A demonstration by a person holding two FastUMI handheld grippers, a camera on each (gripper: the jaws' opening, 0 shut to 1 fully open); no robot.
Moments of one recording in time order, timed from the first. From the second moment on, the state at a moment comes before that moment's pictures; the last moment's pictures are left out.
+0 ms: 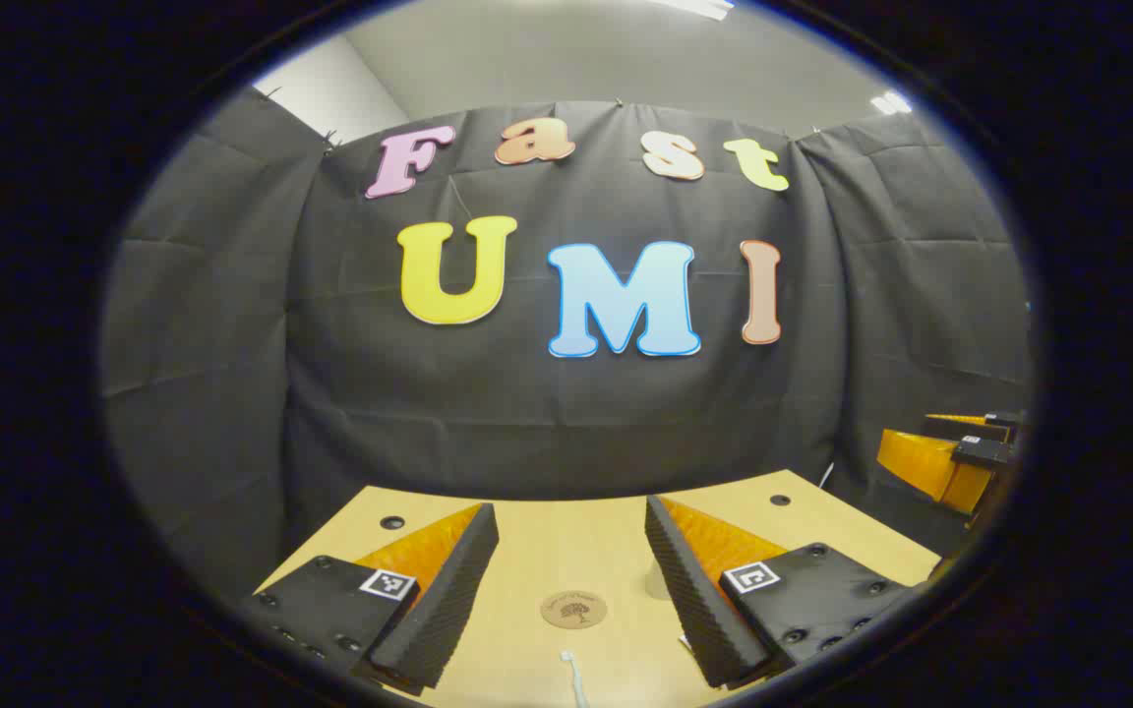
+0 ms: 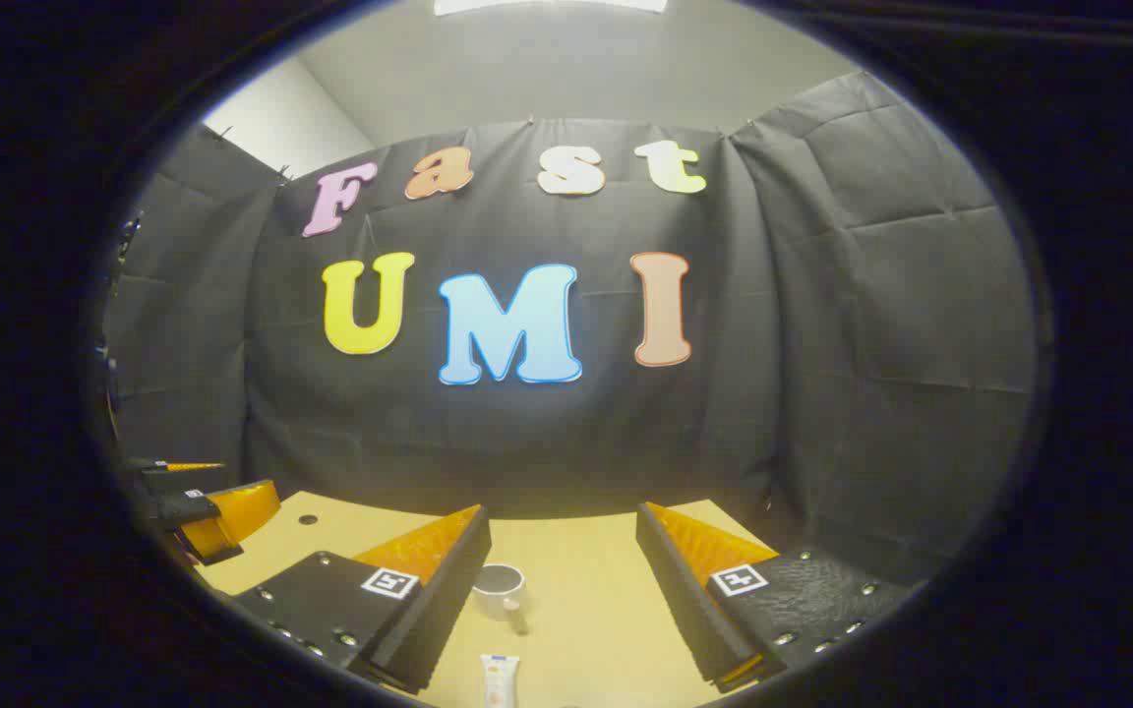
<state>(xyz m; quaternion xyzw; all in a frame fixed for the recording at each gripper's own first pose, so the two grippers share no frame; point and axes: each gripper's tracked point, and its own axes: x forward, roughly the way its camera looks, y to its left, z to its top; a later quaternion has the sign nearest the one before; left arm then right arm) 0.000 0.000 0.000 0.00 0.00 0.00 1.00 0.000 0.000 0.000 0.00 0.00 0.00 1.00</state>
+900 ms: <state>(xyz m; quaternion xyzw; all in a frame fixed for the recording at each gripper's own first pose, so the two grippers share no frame) 0.041 -0.015 -0.081 -0.01 0.11 -0.01 0.99 0.037 0.046 -0.103 -0.02 0.18 0.07 0.98</state>
